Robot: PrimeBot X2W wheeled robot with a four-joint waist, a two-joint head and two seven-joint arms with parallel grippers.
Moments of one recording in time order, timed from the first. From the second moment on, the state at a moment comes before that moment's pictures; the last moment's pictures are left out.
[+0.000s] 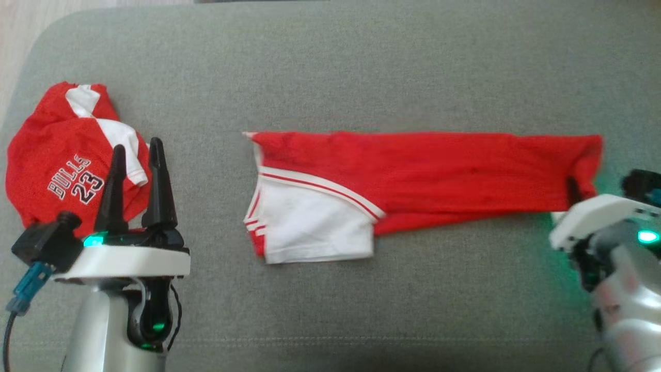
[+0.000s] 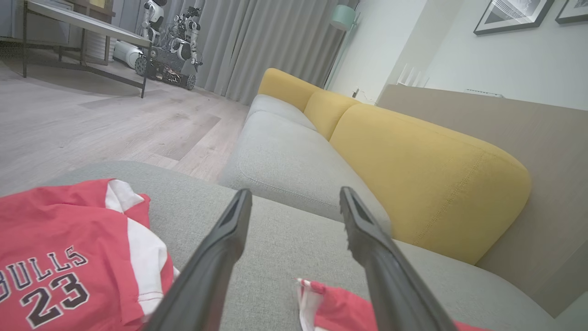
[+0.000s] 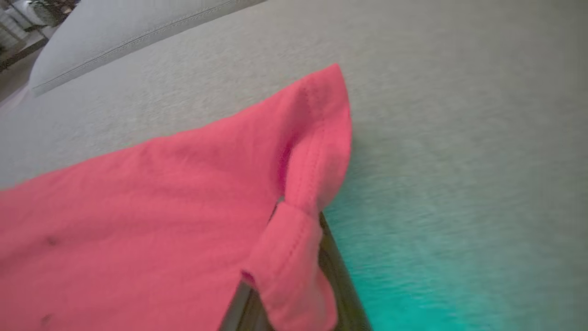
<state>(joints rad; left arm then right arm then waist) -0.16 0.04 -0.03 0.09 -0.44 -0.12 -0.26 -0.58 -0.20 -0.04 1.06 0.35 0.12 -0.04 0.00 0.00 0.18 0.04</state>
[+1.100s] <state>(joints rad) -0.12 0.04 -0.02 0.10 -0.47 -0.12 -0.26 -0.56 -0.06 0.10 0.76 0.38 0.12 -0.06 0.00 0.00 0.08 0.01</state>
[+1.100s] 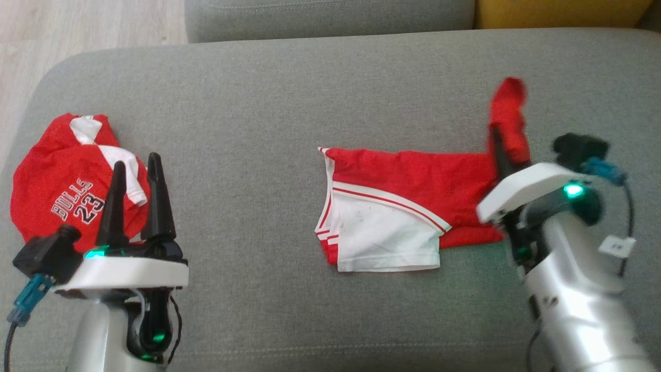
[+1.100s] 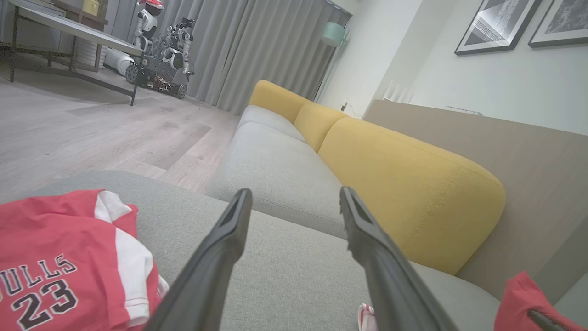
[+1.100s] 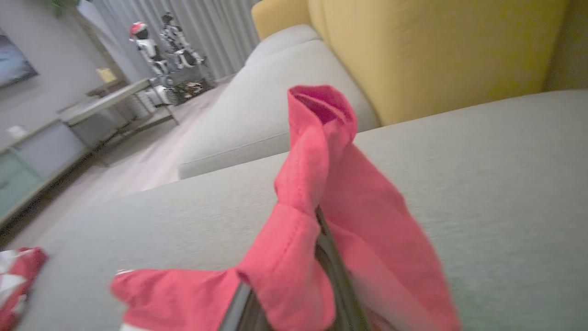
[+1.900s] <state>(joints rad) -0.13 0.04 -0.04 0.10 -0.51 -0.12 -0.26 -0.47 -0.06 0.64 0.69 0.79 0.12 -0.08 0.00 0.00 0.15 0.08</state>
